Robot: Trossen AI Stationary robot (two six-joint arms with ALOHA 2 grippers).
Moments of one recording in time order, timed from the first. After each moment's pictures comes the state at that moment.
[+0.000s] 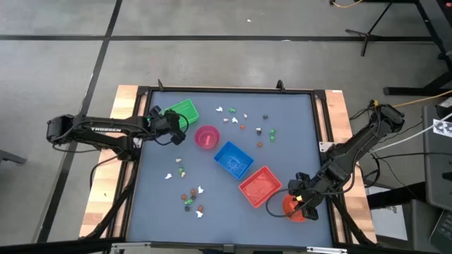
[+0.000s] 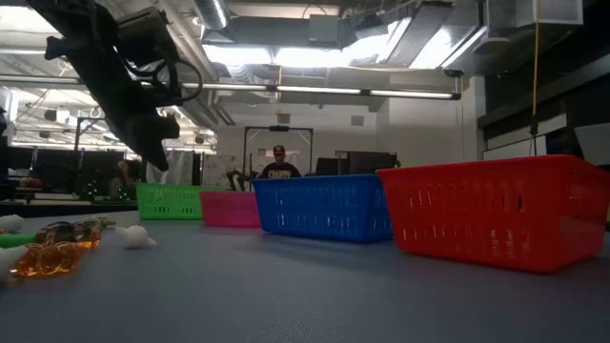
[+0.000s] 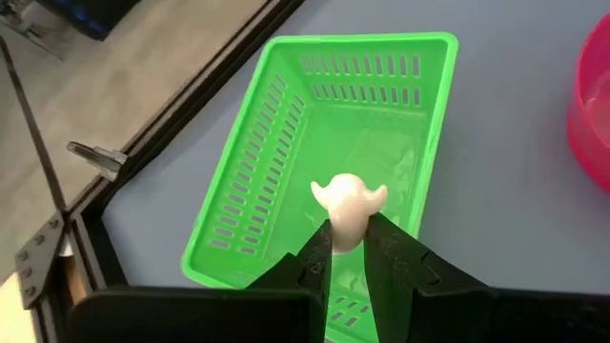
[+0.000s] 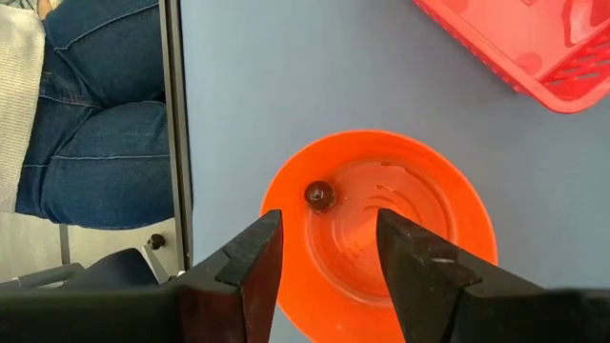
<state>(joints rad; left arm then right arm) 0.24 1.03 0.51 -0.50 -0.63 -0.31 0.79 1.20 0.76 -0.59 -0.06 0.92</state>
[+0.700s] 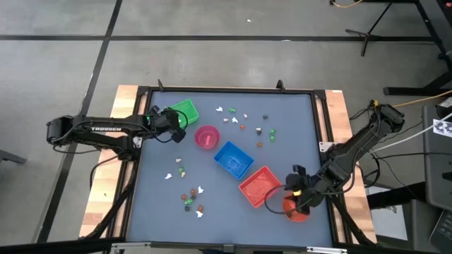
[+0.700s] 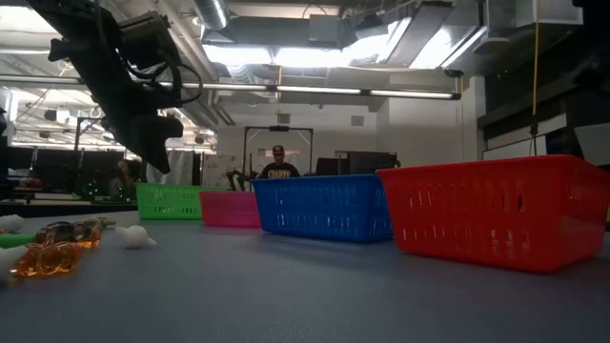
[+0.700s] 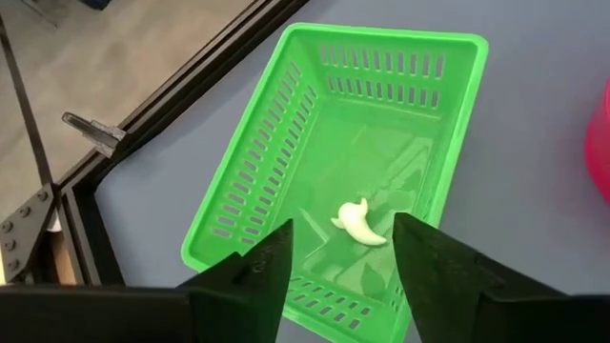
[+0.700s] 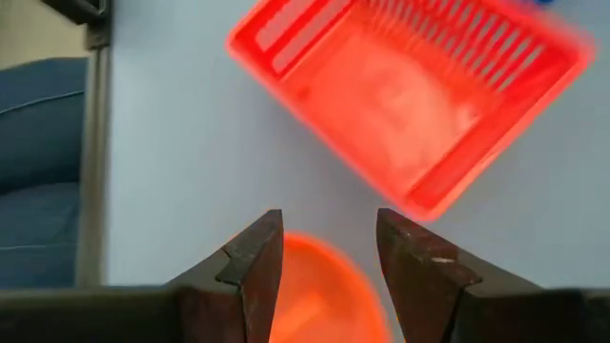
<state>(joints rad) 0.28 1.03 0.51 -0.50 -0.61 -0.36 0.79 1.20 0.76 -0.59 0.27 0.84</state>
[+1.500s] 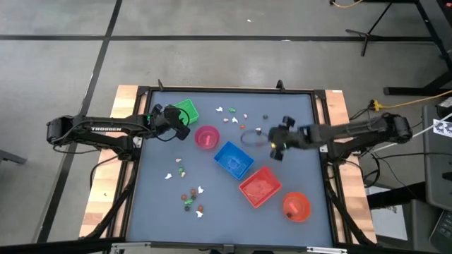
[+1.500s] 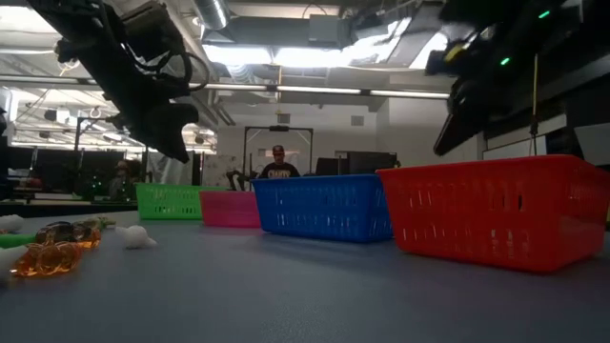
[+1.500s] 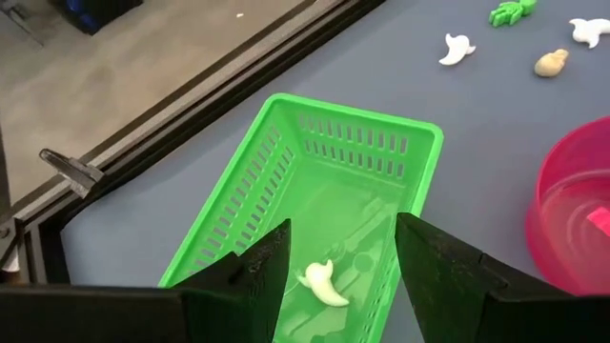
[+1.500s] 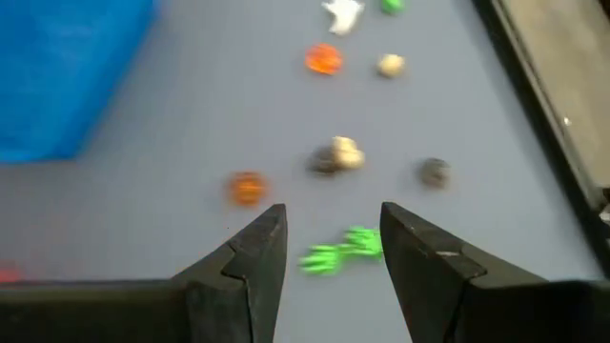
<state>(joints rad) 0.28 1.03 0.51 -0.35 -0.61 -0.36 -0.02 1.20 0.76 -0.59 0.40 0.12</state>
